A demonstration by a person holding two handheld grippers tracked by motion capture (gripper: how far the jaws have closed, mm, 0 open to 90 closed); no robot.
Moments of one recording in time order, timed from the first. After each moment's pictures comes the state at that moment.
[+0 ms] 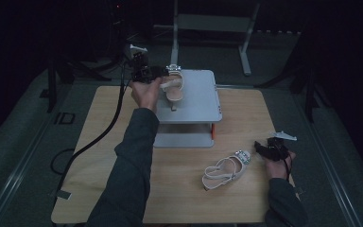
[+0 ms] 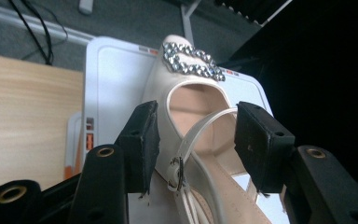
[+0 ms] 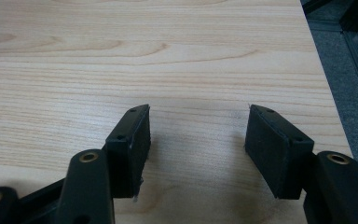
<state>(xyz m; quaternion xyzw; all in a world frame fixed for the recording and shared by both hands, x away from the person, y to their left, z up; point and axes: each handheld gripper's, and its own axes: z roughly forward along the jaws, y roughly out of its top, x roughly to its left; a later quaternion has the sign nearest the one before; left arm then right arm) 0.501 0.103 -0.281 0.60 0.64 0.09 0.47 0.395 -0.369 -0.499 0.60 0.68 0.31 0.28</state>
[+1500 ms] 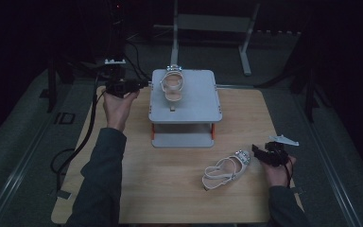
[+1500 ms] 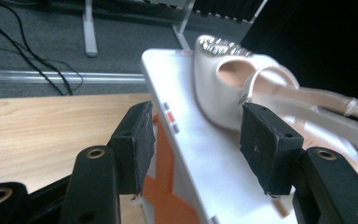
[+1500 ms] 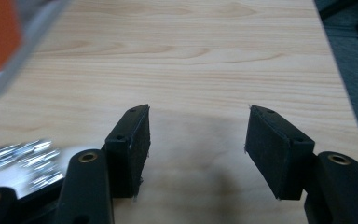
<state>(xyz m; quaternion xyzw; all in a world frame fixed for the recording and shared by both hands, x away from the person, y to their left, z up) 0.453 0.173 -0.303 0.66 0.55 0.16 0.48 0.355 -0.346 -0.474 0.59 0.68 0.34 0.27</state>
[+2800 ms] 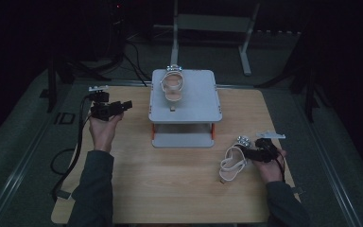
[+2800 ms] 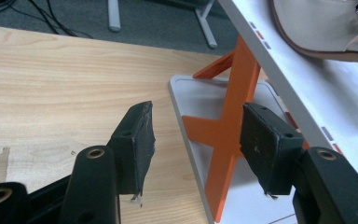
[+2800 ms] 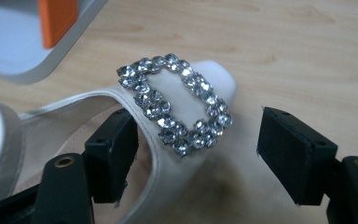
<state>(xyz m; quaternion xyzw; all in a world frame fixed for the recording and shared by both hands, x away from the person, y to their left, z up) 0.429 0.218 -0.369 0.64 0.59 0.15 0.46 0.385 -0.325 -0.476 0.52 0.75 0.33 0.23</state>
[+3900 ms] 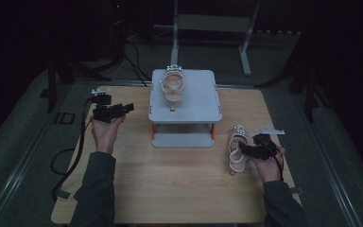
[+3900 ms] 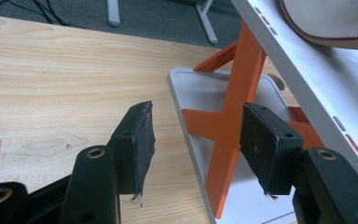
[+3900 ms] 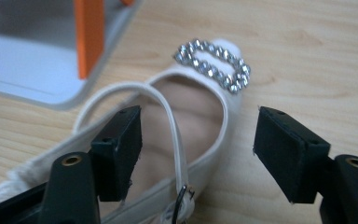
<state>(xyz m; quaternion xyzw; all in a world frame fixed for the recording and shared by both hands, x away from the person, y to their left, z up) 0.429 0.216 -0.377 0.64 0.60 0.15 0.46 0.370 -0.302 -0.444 0.55 0.74 0.32 0.24</state>
